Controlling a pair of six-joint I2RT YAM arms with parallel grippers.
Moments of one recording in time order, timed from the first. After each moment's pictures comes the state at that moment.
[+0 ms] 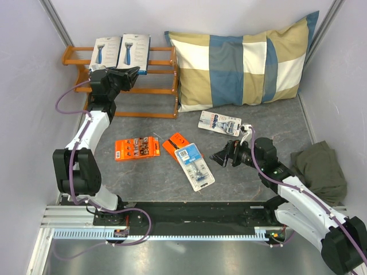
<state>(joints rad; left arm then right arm) -0.01 1.57 1.25 0.23 0.27 -1.45 0.45 0.83 0.40 0.08 -0.42 0.56</state>
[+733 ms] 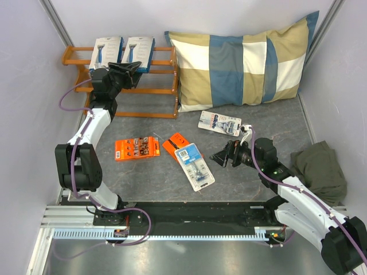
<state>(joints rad) 0.00 1.63 1.28 0.27 0.32 -1.49 0.45 0.83 0.39 0.08 -0.43 0.56</state>
